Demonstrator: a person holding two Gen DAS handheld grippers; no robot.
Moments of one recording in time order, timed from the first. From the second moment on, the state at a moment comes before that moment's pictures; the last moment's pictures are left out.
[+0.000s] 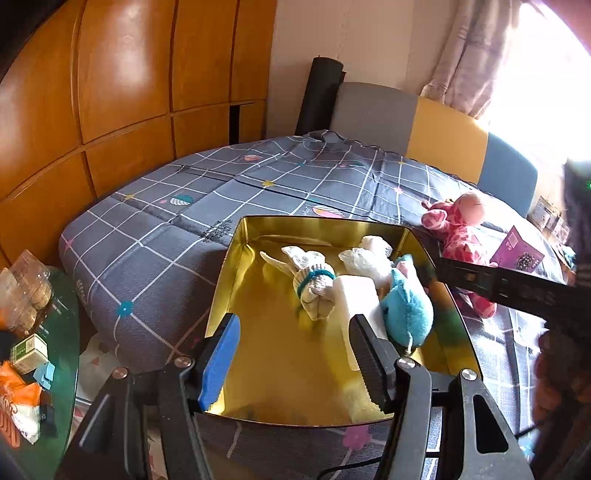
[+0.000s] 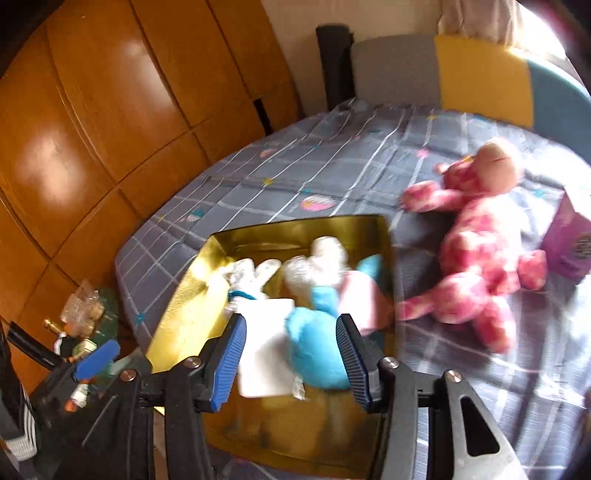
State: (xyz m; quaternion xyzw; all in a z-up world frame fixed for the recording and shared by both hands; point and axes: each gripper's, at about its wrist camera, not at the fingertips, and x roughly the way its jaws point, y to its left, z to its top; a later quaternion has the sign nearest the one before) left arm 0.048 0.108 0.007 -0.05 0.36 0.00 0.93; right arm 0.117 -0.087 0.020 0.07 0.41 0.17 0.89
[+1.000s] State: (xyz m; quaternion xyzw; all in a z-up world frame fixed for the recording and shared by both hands) left arm 0.052 -0.039 0.020 0.06 0.36 -0.14 0.92; right arm -0.011 -0.327 0.046 0.07 0.35 -0.11 0.93
